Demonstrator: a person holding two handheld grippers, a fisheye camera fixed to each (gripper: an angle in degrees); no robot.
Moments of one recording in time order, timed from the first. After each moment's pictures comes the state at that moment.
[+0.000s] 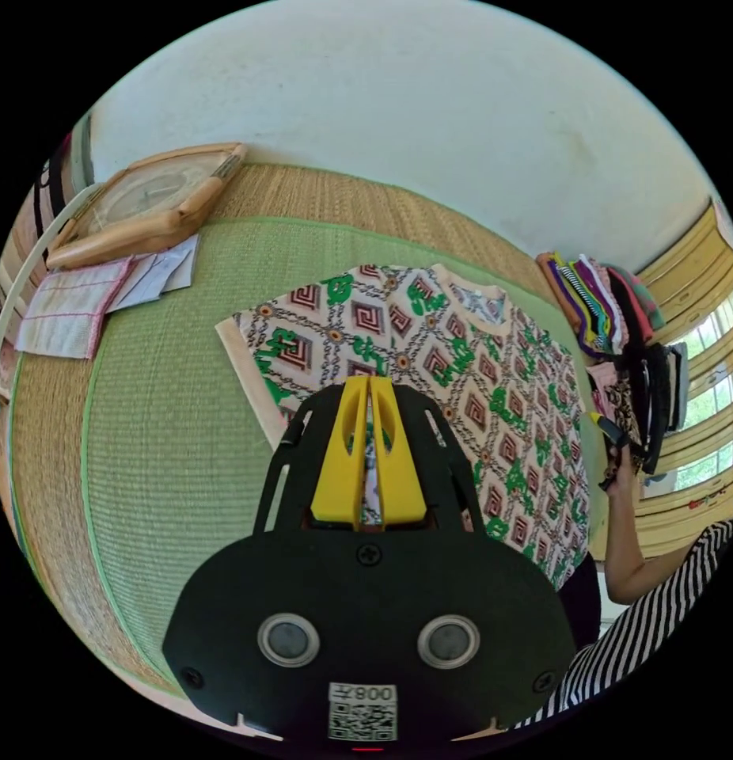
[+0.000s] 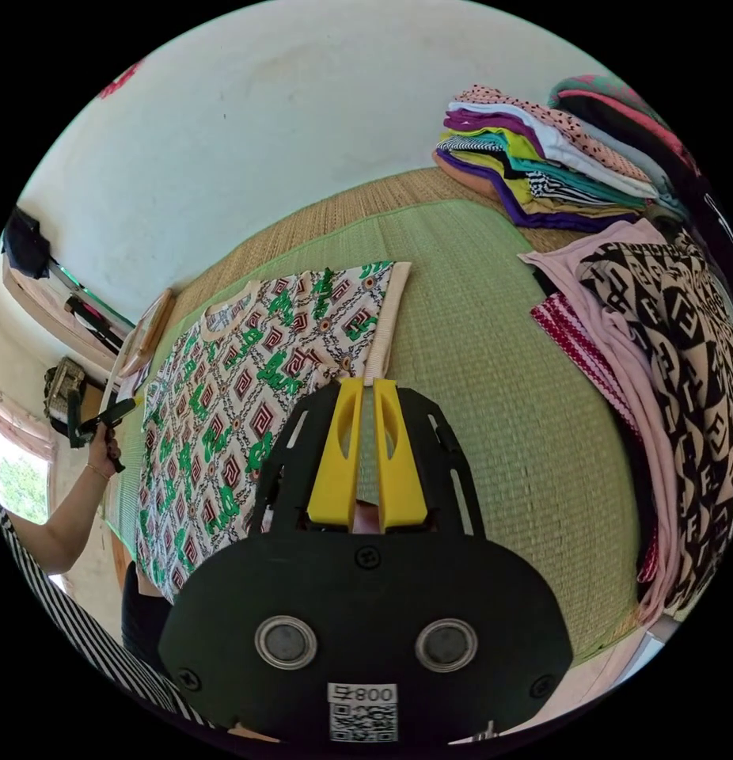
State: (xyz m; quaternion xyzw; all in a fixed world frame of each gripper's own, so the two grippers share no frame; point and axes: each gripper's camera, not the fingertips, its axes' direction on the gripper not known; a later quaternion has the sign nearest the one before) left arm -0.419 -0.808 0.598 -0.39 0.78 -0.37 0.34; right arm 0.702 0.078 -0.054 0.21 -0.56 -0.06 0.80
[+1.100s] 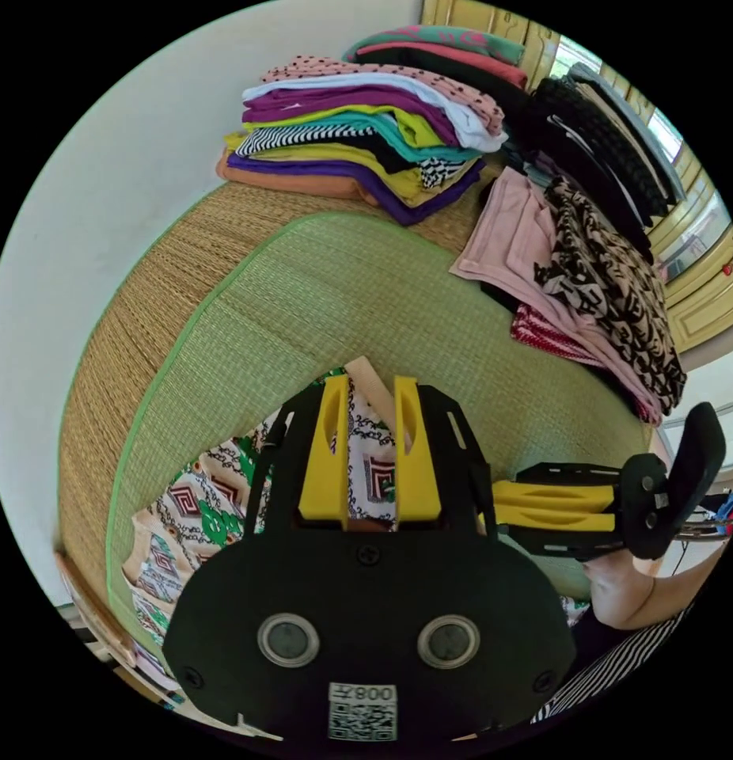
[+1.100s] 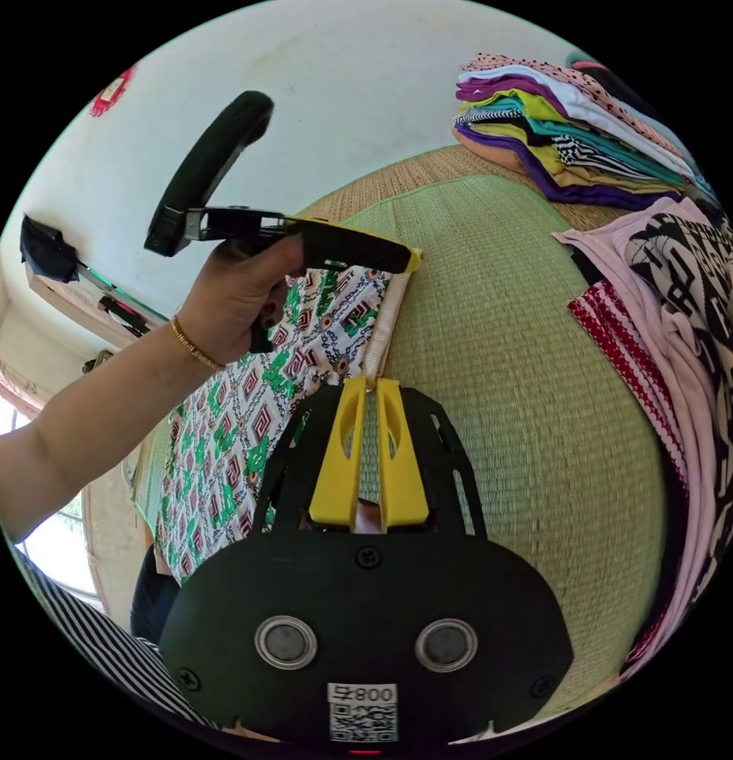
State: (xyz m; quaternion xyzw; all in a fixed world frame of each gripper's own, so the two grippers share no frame) left arm -0.322 -1.451 0.344 -0.07 0.90 -0.08 0.41; right arm 0.777 0.103 -0.061 0.19 -0.63 -0.10 0.75
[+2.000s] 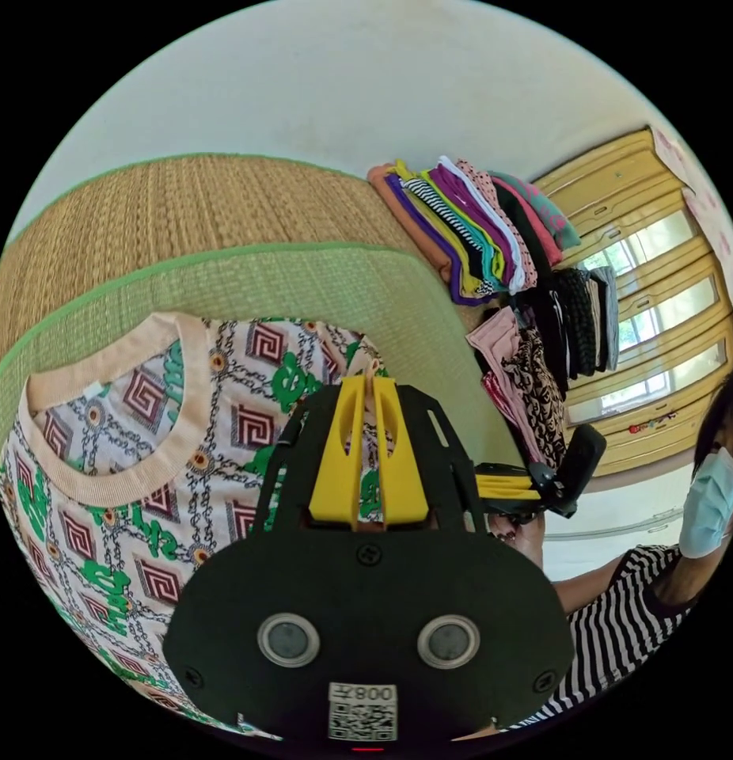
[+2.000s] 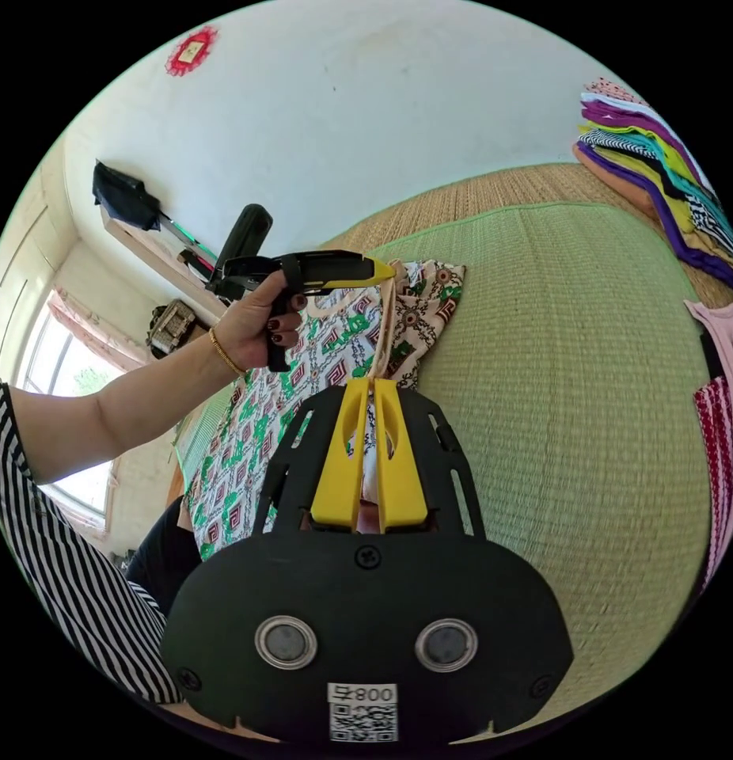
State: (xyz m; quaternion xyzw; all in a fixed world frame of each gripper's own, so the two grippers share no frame) left arm -0.200 -1.339 0.423 -0.22 0.91 -0.30 0.19; right arm 0.789 0.113 -0.092 0.23 -0.69 -0.22 0.65
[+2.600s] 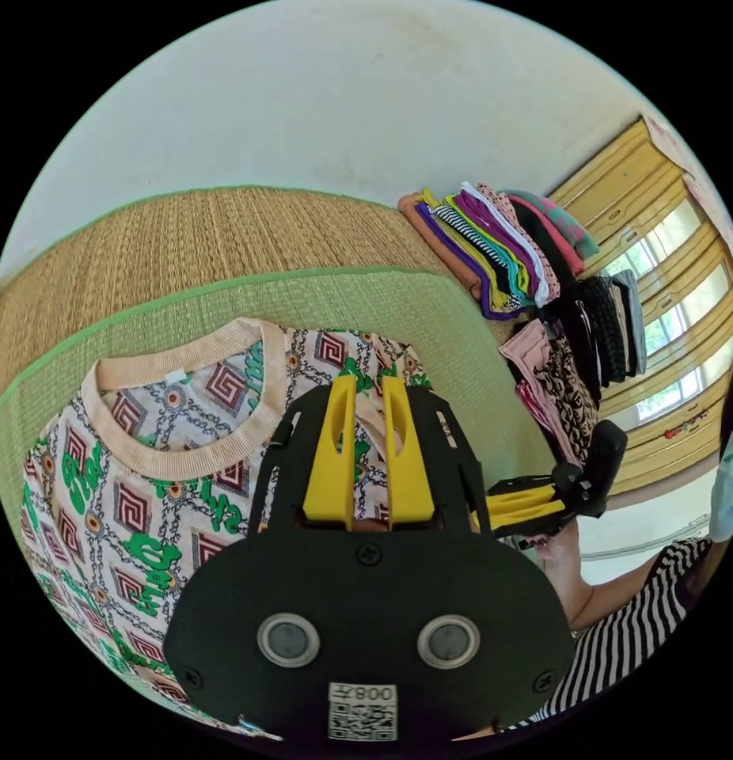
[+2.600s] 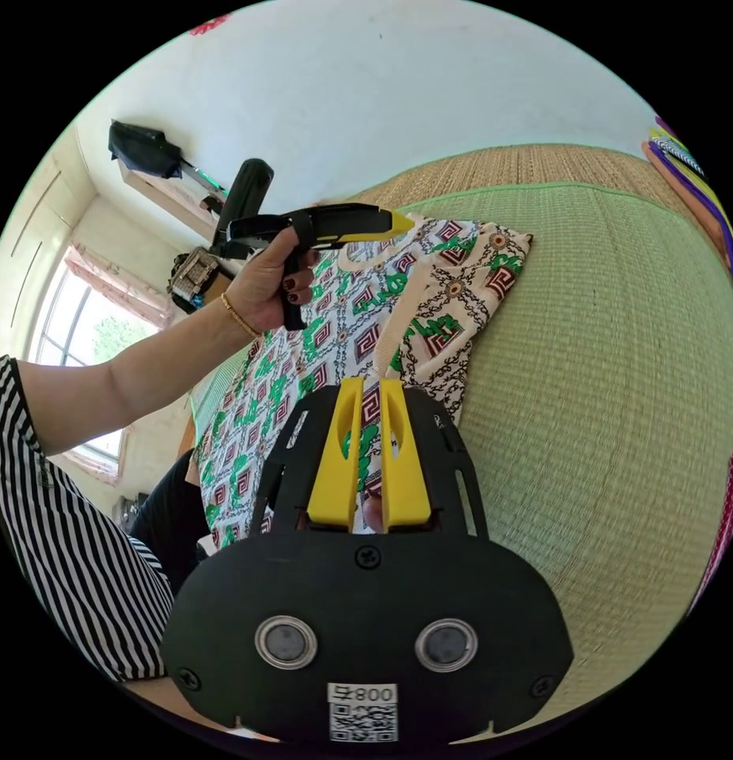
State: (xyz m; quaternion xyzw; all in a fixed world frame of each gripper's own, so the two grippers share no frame) left arm -0.203 -1.286 0.443 -0.22 0.88 -0.33 0.27; right arm 0.749 0.085 -0.090 0.20 -0.68 -0.32 0.63
